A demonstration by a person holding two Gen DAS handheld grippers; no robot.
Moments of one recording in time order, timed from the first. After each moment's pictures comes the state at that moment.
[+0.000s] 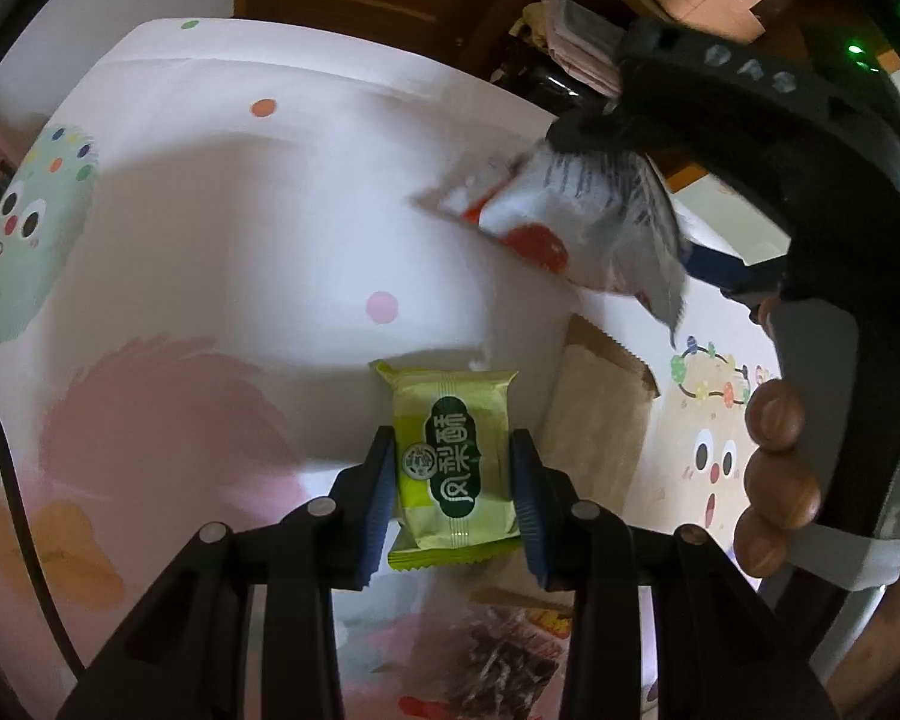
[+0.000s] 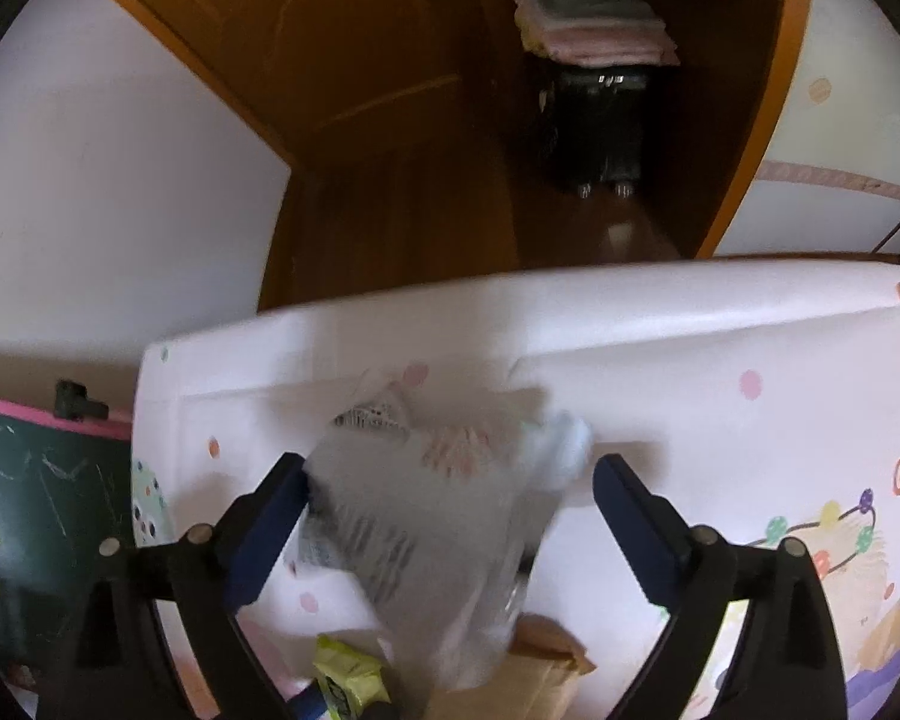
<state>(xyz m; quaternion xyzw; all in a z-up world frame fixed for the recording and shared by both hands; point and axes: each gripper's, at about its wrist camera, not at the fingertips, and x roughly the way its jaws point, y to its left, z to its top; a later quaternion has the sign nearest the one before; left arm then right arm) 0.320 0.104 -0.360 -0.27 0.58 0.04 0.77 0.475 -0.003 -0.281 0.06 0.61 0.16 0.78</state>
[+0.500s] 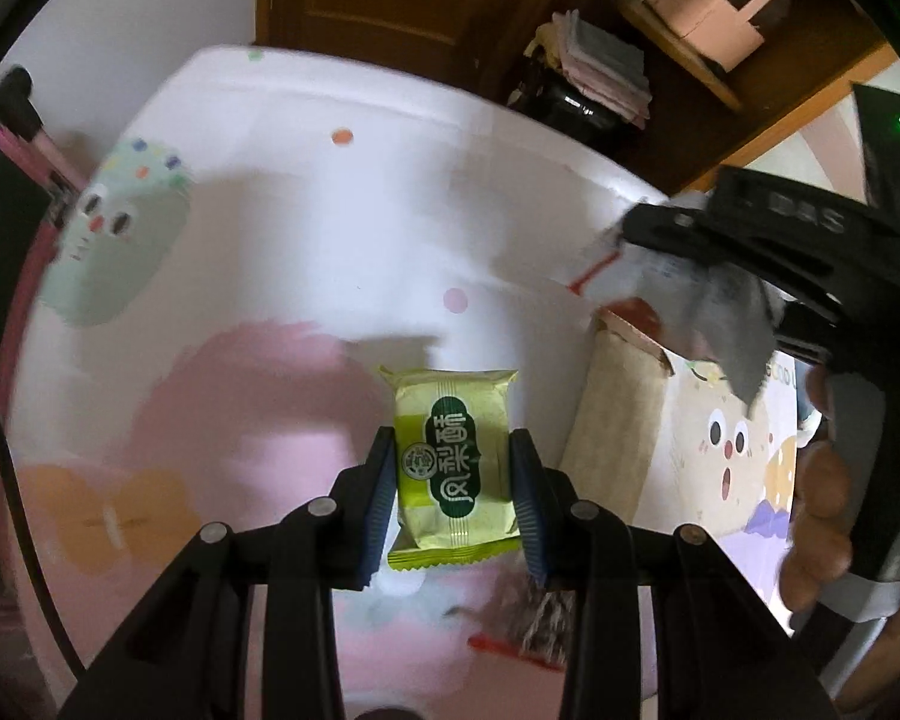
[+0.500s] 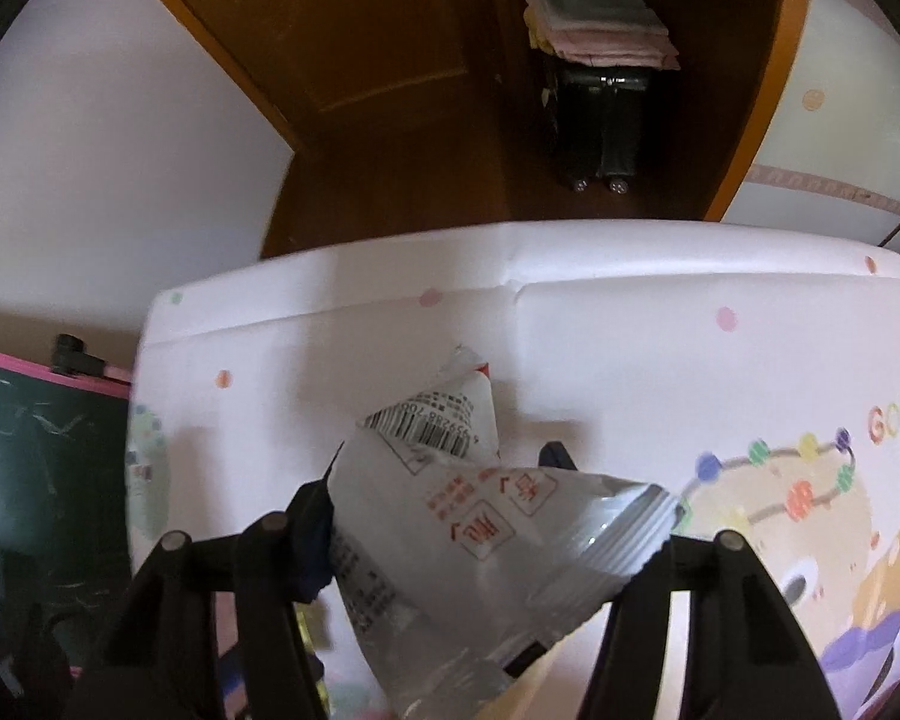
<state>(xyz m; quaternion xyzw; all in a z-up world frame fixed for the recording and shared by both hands) 0.298 0.097 -0.329 -0.24 0.57 0.06 0.79 0.427 -0.009 -0.254 0.04 0.60 0.17 0.78</state>
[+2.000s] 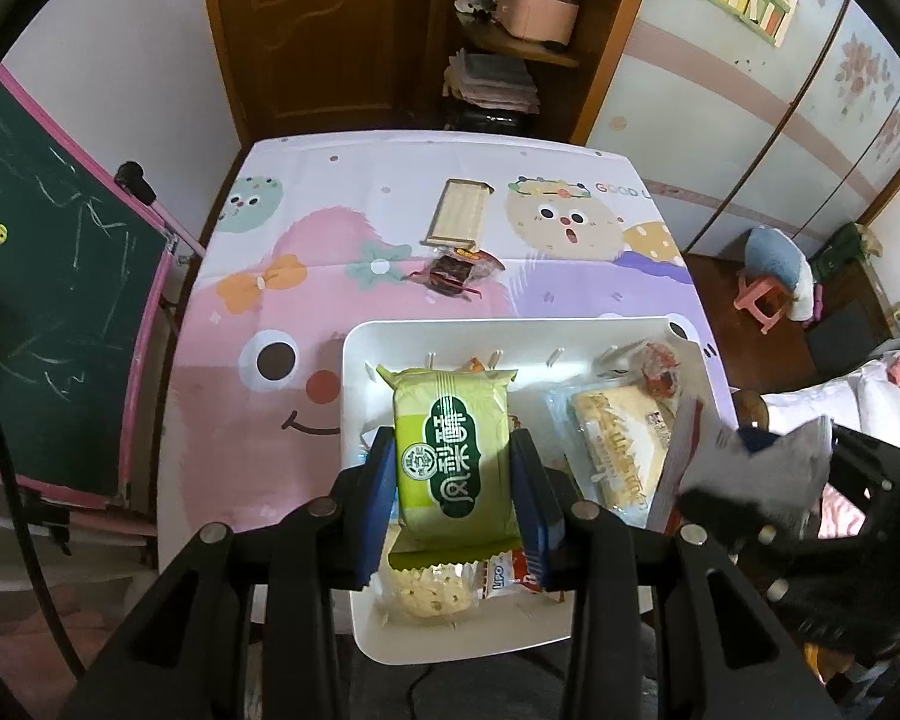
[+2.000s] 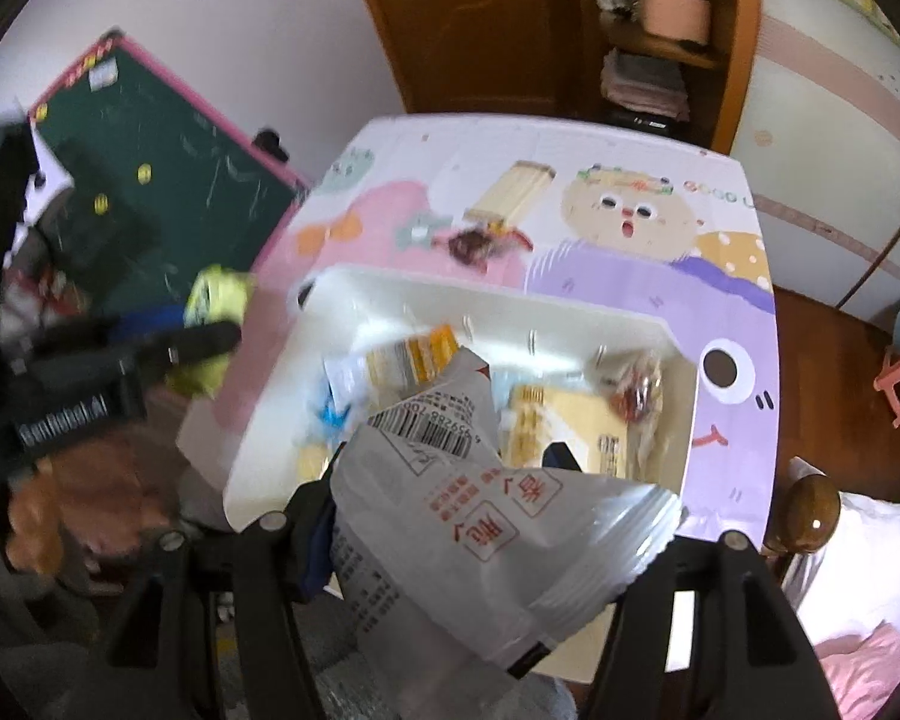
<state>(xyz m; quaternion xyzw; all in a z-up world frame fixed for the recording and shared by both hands) -0.015 -0.014 -0.148 -0.08 0.53 0.03 0.85 0.023 -0.166 -0.131 -0.07 0.54 0.27 0.80</state>
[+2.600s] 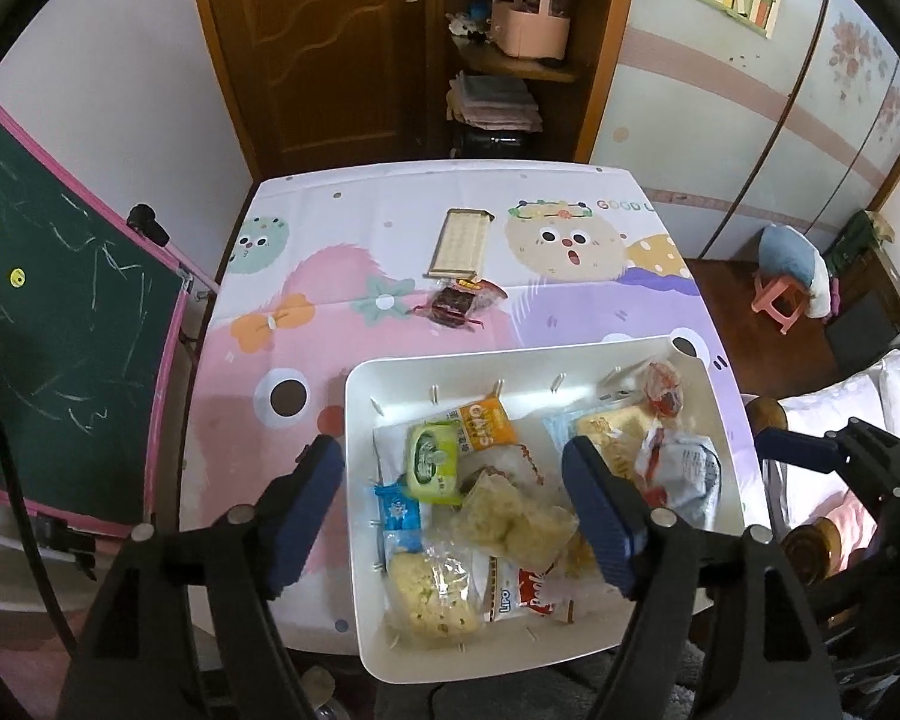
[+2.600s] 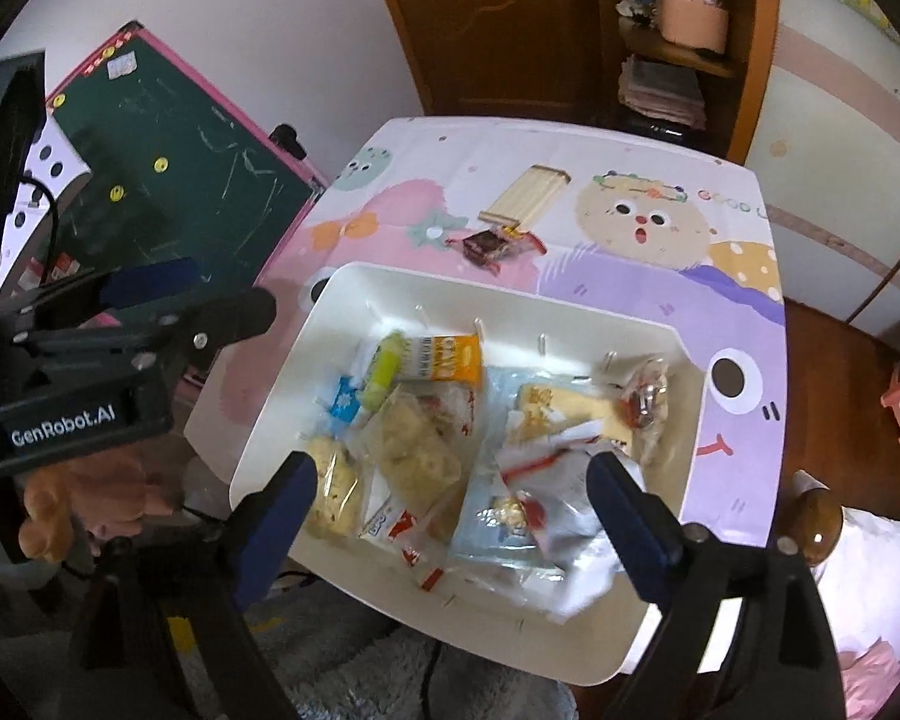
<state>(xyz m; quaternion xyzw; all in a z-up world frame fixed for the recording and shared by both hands) -0.005 -0.031 -0.132 -0.04 0.51 0.05 0.86 0.020 -0.170 -0.124 -0.06 0.52 0.29 0.80</state>
